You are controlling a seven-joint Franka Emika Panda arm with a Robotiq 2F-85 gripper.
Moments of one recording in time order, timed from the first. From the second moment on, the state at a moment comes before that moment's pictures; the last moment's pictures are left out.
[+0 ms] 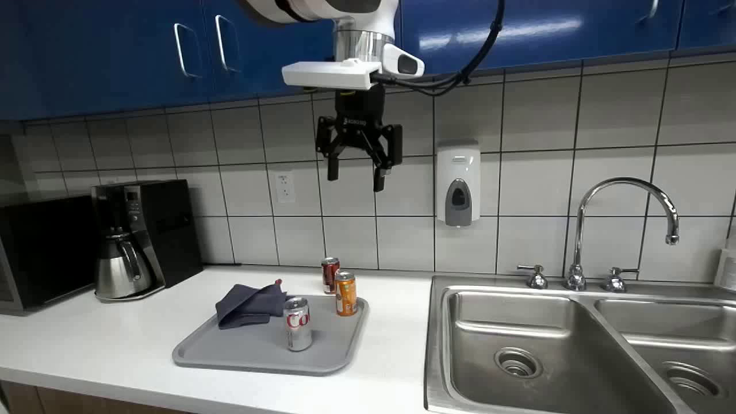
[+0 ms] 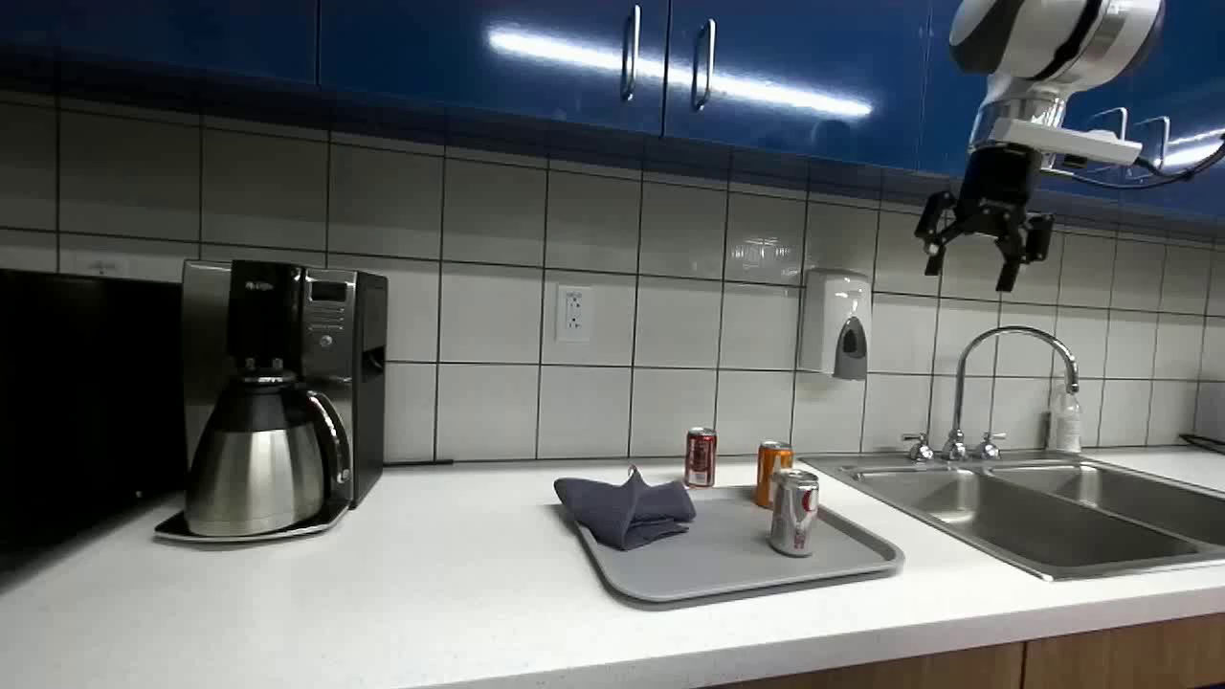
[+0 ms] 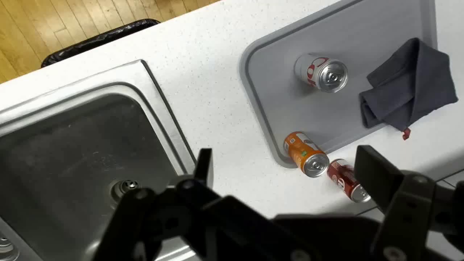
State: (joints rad) arm -0.11 -0.32 -0.30 -2.12 0.08 1.86 -0.12
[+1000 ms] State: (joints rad) arm -0.11 -0.30 -0.25 -2.16 0.08 1.86 -0.12
